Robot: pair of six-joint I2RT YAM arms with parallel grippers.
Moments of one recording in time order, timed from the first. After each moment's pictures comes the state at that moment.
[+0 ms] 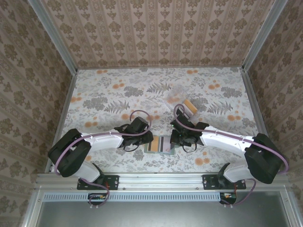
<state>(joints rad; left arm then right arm) -0.86 1.48 0.63 -0.15 0.06 -0.95 0.78 1.37 0.77 -0.53 -0.01 0.97</state>
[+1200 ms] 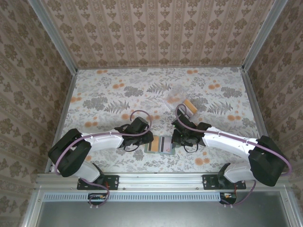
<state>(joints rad) -0.87 1.49 0.63 -0.14 0.06 -0.95 0.78 1.33 0.76 -0.55 0.01 0.97</state>
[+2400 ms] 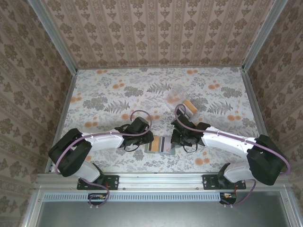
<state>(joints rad) -0.87 1.49 0.63 -0.14 0.06 -0.95 0.78 1.35 0.76 -0.54 0.01 0.97</state>
